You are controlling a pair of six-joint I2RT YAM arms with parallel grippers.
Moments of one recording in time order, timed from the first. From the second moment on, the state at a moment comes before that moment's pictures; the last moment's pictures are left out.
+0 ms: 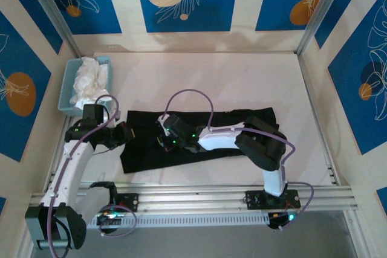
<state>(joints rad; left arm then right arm) 0.01 0.95 0.76 -0.91 0.51 -0.42 1.04 1.89 1.06 0.09 -0.04 0.41</state>
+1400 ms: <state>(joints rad) -0.02 1.06 0.64 -0.62 0.23 -0.54 0.91 1.61 1.00 -0.32 -0.34 0.47</state>
